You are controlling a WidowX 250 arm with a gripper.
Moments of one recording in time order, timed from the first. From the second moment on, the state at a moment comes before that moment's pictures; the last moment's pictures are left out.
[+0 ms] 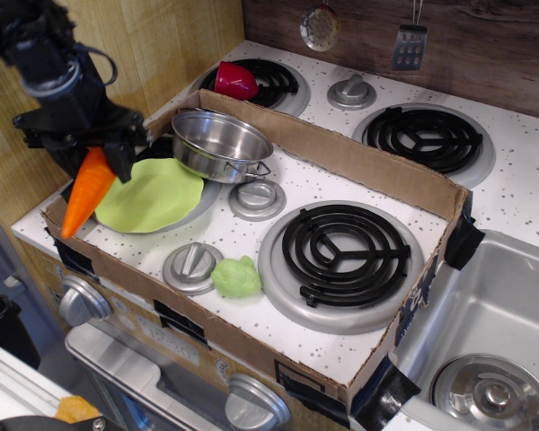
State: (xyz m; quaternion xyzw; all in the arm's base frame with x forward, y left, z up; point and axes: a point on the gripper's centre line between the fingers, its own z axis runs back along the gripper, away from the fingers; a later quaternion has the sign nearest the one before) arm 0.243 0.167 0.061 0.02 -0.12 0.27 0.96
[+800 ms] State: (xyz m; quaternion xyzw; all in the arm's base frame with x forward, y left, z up) arm 0.272 0.162 0.030 -0.01 -0.13 0.35 0.93
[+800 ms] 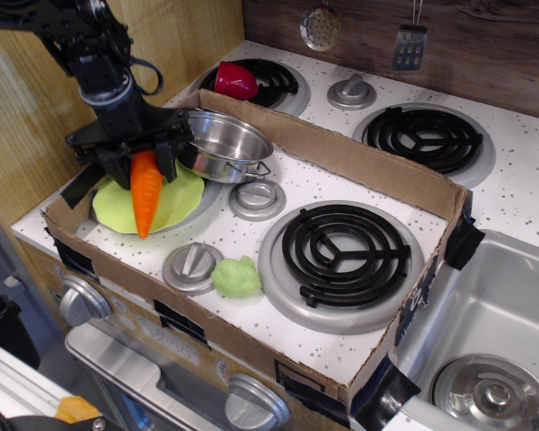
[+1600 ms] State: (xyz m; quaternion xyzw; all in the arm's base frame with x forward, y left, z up) arm 0.291 0.176 0.053 0.03 -0.14 0.25 0.96
